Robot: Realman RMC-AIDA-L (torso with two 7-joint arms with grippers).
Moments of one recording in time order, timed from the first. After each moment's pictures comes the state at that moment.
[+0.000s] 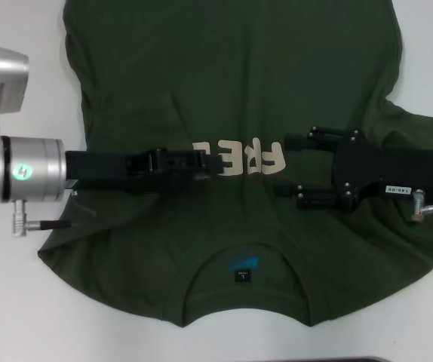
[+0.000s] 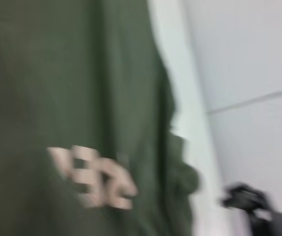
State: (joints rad) left arm -0.51 -2.16 -2.23 -0.74 -1.10 1.52 -2.43; right arm 0.45 2.08 -0.71 -0.49 -1.95 -1.61 1.08
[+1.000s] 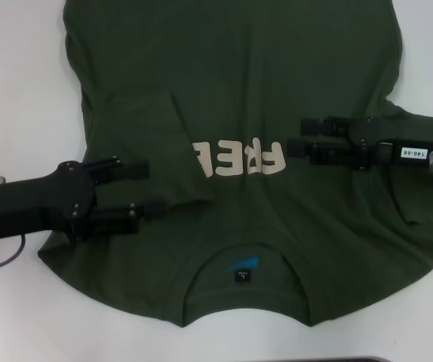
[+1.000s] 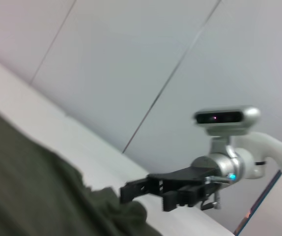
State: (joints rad) left arm -0.35 -2.16 -2.50 -0.81 -1.15 1.91 -1.55; right arm 0.46 2.08 -0.69 -0.59 -1.96 -1.60 1.60
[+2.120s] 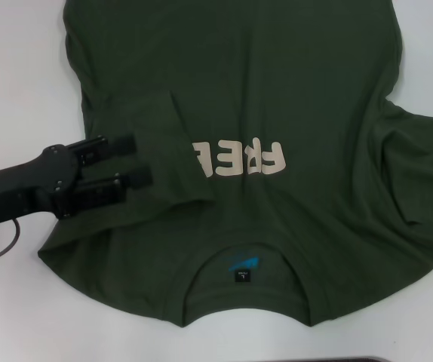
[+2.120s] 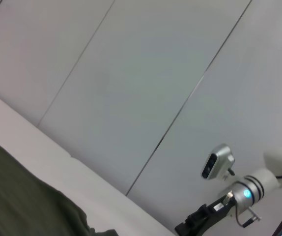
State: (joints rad) left arm -0.36 -2.16 -2.61 -0.74 -1.18 1.92 -1.57; right arm 0.43 1.79 -0.41 -0.69 -2.44 -1.75 2.42
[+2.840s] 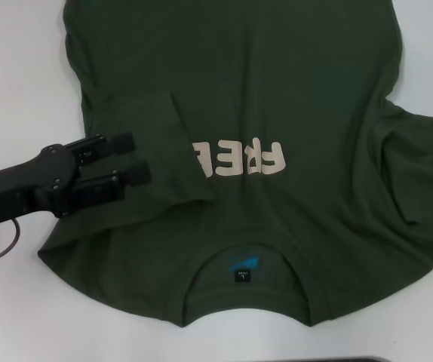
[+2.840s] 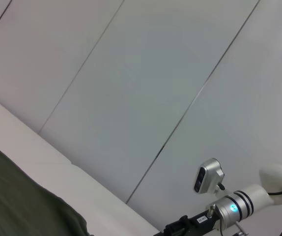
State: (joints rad) left arm -0.35 -2.16 -2.62 -0.72 -1.19 1.92 -1.57; right arm 0.44 1.82 -0.40 -0.63 -2.44 -1.58 2.43
